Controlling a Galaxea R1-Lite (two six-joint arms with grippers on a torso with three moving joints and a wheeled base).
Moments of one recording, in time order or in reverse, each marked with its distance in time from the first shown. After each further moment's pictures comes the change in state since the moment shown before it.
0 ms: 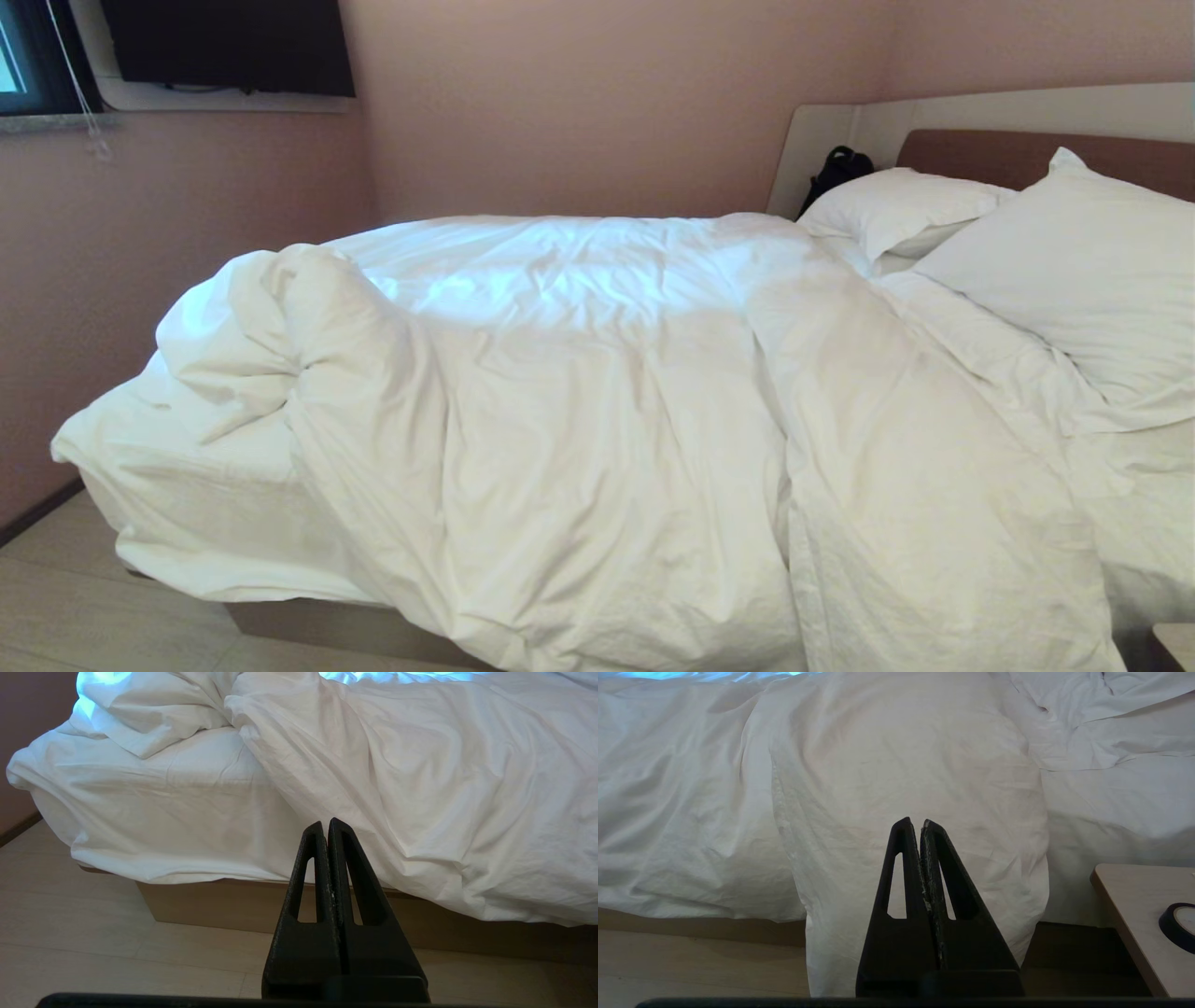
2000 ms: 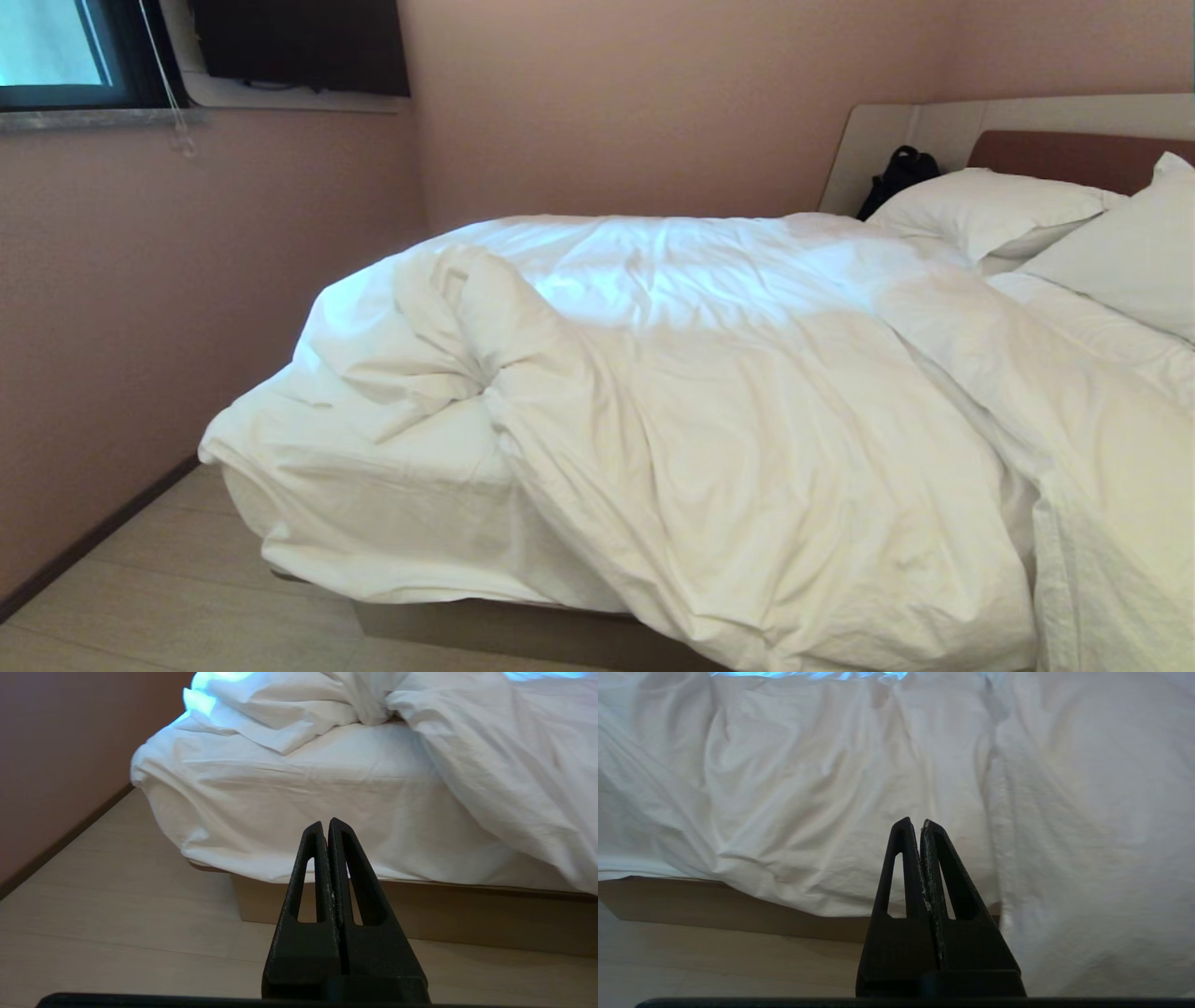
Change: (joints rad) left arm 0.000 0.000 0.000 0.000 0.000 0.000; right arm 0.000 0.000 0.000 0.000 0.000 0.000
